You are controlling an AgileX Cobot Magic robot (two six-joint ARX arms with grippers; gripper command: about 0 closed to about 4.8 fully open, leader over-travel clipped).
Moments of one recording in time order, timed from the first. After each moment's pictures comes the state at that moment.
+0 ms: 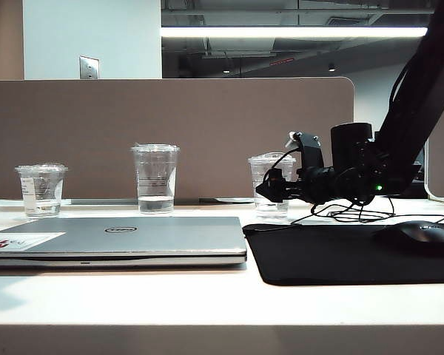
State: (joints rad) left arm -0.36 0.87 0.97 -0.43 0.31 -0.08; right arm 0.16 2.51 1.69 0.73 -0.45 0.01
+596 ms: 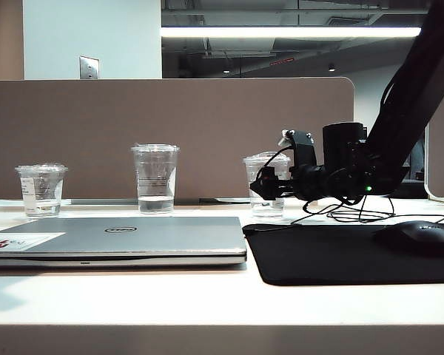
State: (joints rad) left arm -0.36 0.87 0.97 -0.43 0.31 -0.08; right arm 0.18 2.54 1.75 0.74 -0.41 0.00
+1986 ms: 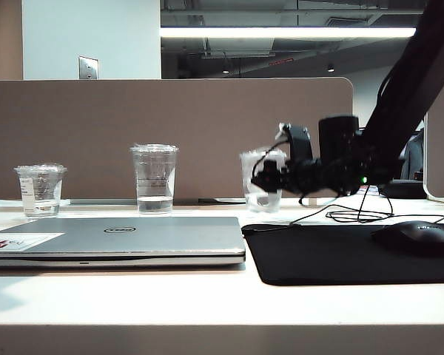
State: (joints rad) left arm -0.36 0.87 0.97 -0.43 0.31 -0.08; right arm 0.19 2.50 1.76 0.70 -0.43 0.03
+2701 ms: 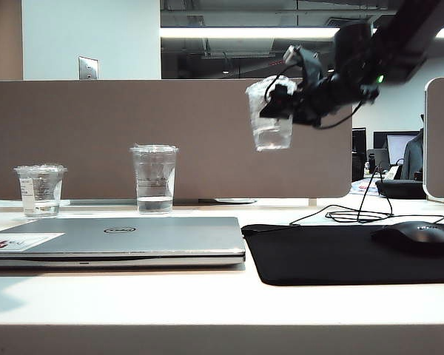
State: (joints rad) left arm -0.36 0.87 0.97 -0.44 0.31 -0.08; right arm 0.16 2.18 1.76 0.31 -0.47 -0.01
